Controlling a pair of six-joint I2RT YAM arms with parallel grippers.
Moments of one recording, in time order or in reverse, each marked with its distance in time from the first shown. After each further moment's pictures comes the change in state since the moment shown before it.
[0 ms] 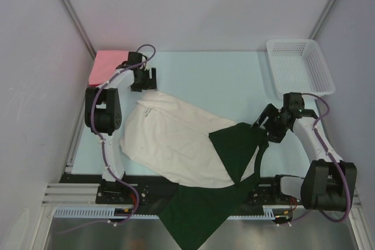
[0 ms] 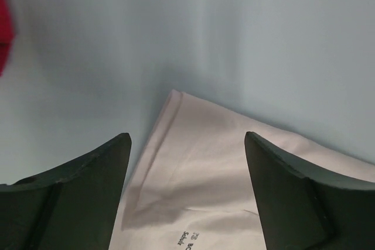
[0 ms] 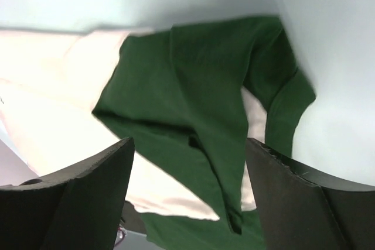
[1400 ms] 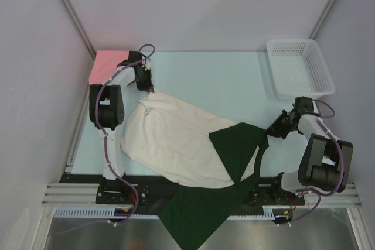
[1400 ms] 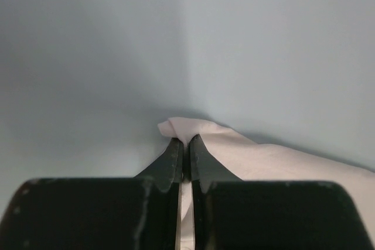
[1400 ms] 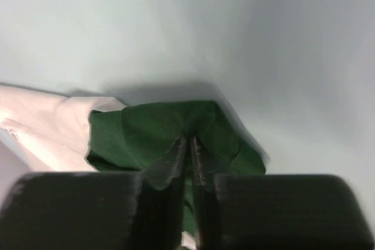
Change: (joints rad) left arm 0.003 0.168 0.161 -0.103 0.137 -0.008; right arm -0.225 0.219 -0.064 0.235 -0.100 -0.090
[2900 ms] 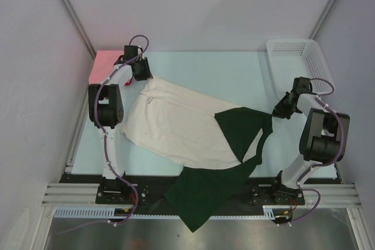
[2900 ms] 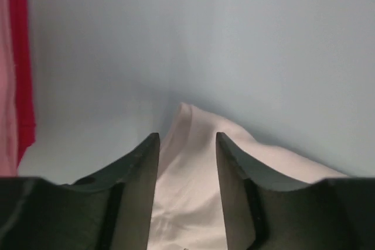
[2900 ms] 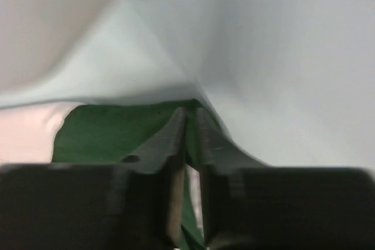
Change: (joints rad) left arm 0.032 0.032 0.068 0.185 -0.048 -0.109; right arm 0.026 0.274 0.284 0.079 0.232 -0.007
